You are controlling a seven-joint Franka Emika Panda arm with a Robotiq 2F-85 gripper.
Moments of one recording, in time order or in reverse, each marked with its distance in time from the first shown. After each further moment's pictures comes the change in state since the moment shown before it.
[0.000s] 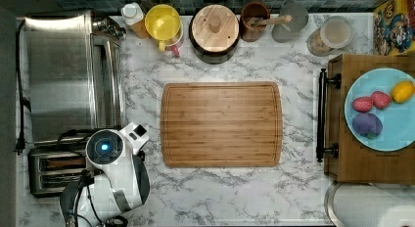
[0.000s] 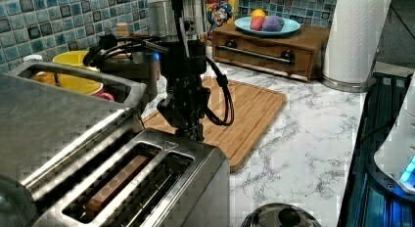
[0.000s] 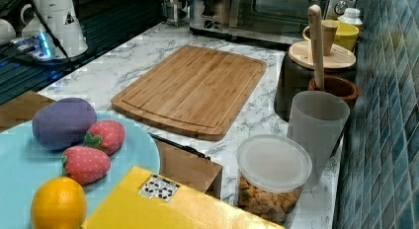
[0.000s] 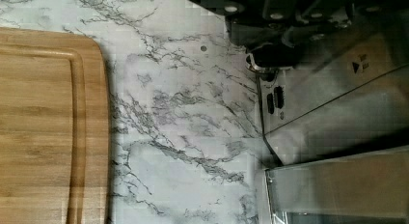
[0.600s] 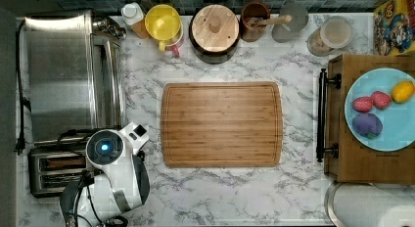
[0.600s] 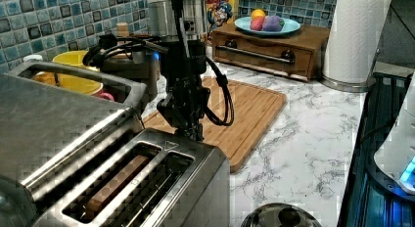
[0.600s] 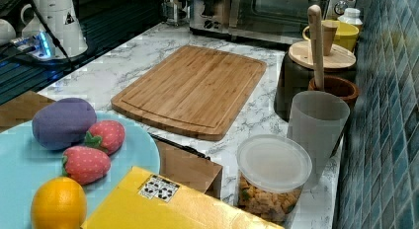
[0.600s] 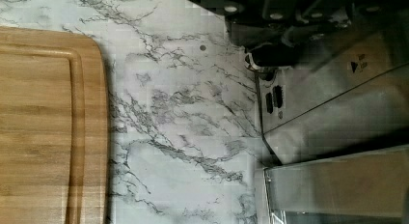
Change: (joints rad) arm -0.005 0.000 0.007 0.000 0.000 0.003 0.000
